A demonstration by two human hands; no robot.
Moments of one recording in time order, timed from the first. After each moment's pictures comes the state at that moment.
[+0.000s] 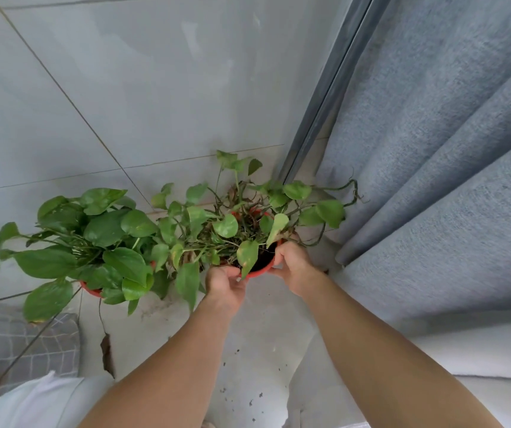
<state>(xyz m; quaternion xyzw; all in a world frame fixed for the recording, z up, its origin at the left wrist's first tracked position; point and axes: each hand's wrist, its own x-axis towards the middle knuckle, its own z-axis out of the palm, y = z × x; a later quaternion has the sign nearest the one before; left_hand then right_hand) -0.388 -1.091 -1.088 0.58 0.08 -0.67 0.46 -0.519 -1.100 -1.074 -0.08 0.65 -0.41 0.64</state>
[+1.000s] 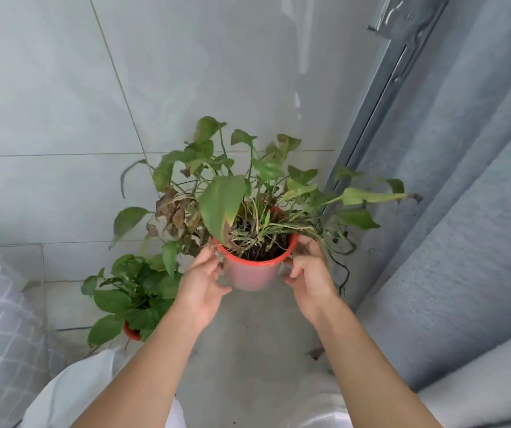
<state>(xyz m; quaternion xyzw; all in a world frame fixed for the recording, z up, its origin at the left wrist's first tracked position) -0.342 -1.090 -0.891 0.44 -0.22 -0.67 0.55 -0.528 -1.085 -0.864 -0.26 0.47 -0.59 0.61</state>
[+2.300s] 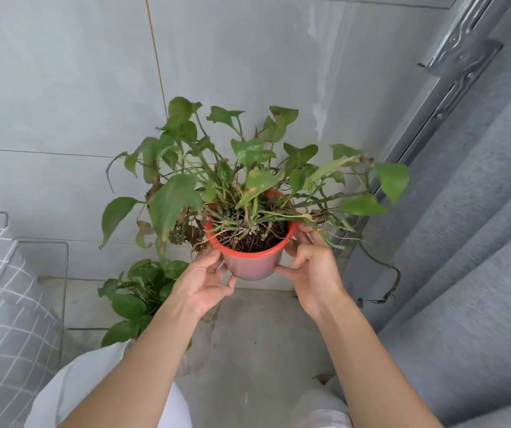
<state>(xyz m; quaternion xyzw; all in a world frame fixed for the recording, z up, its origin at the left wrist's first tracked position) -0.299 -1.114 -0.861 0.37 -0.03 -0.74 0.56 -0.482 -1.097 -0.806 -0.31 0.39 -0.59 0.64</state>
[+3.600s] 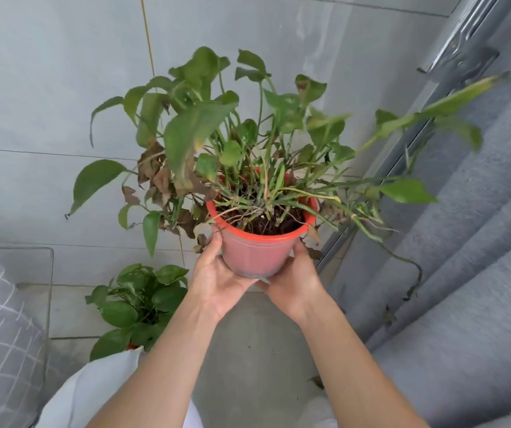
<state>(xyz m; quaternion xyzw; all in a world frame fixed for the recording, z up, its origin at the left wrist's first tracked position) -0.322 -1.119 -0.854 0.19 -0.15 -0.79 0.56 -0.461 -1.123 -0.835 -0.19 0.44 -0.49 0.73</state>
